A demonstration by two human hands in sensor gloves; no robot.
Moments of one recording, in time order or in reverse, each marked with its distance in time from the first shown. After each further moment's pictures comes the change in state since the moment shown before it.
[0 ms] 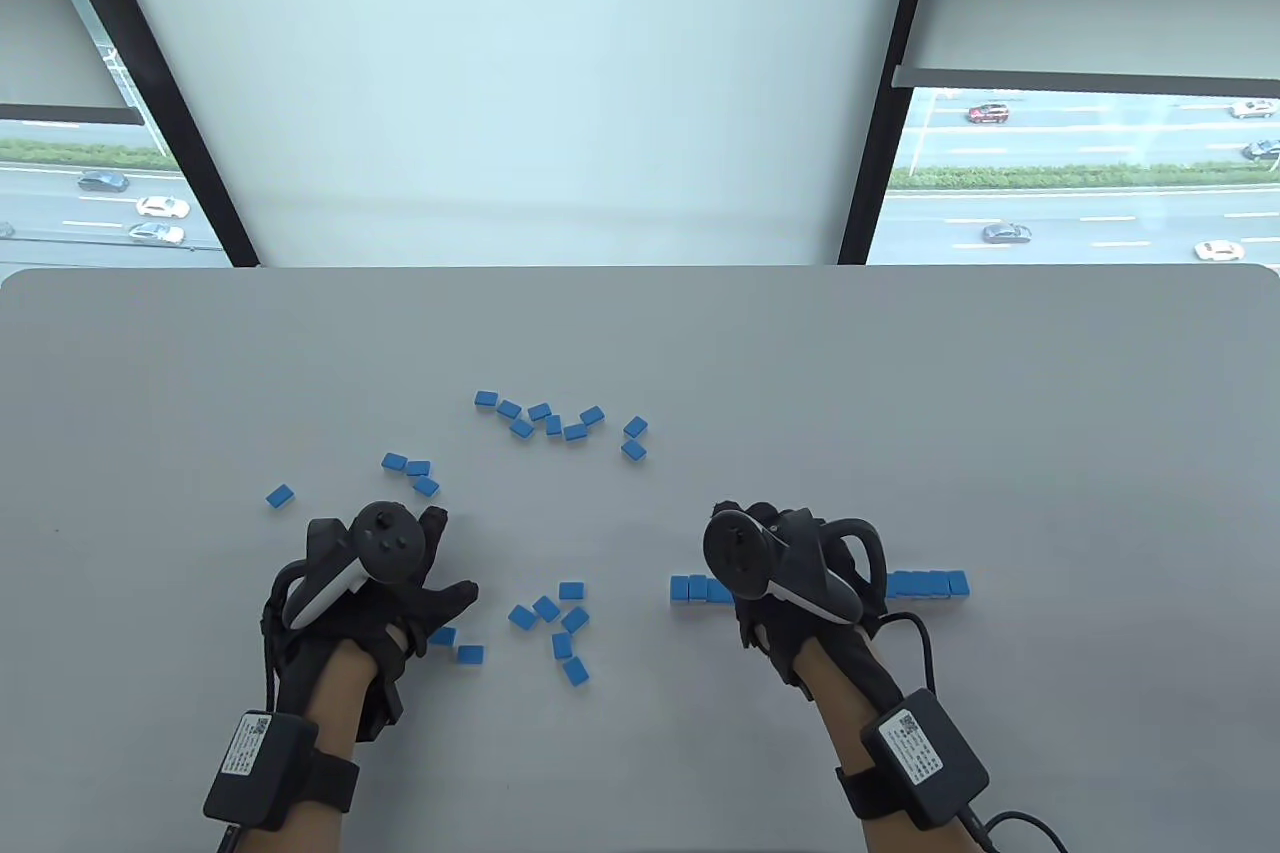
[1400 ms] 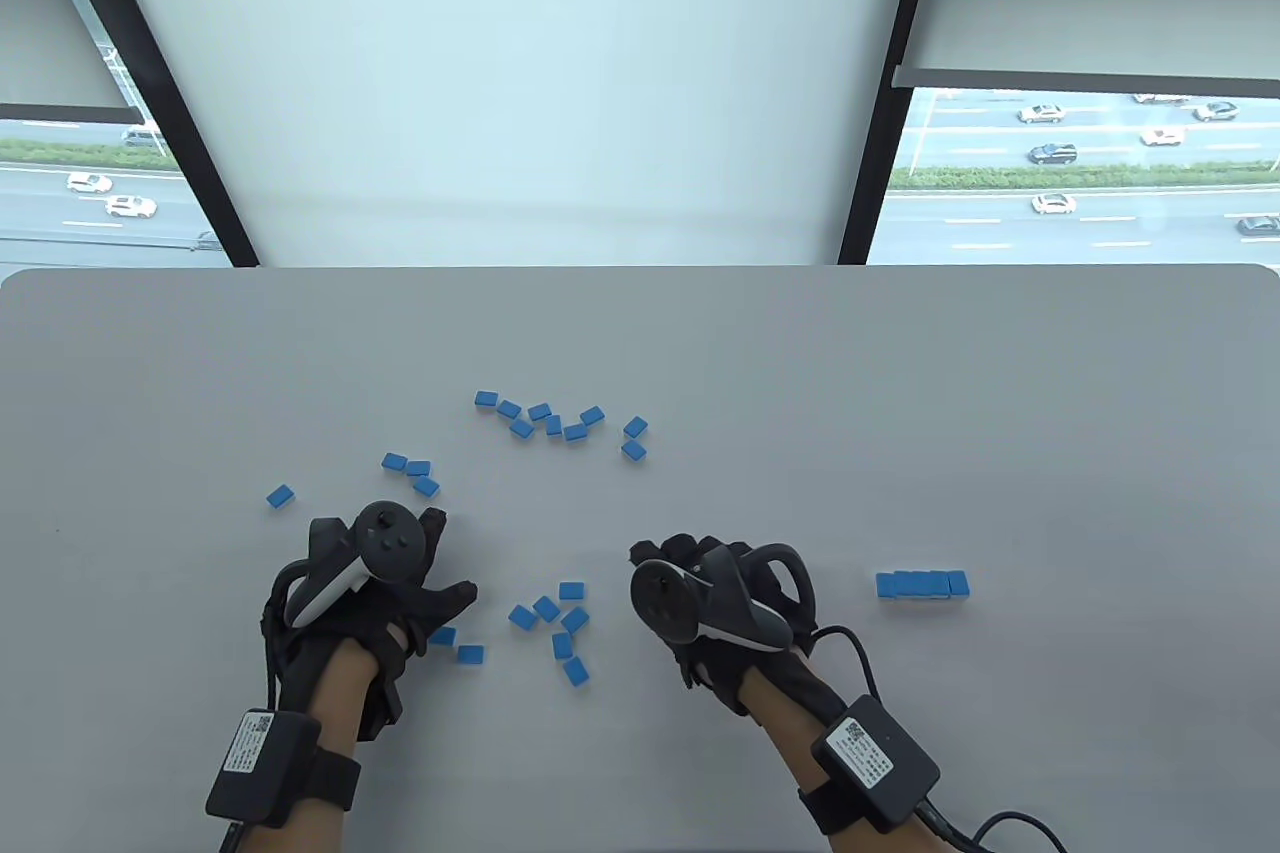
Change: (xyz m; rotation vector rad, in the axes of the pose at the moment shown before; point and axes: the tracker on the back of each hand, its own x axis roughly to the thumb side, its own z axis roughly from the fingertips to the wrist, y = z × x) left_hand 0.000 0.001 -0.001 -0.003 0.012 -0.009; right_hand 0.067 0.009 0.008 -0.047 -0.203 -0.020
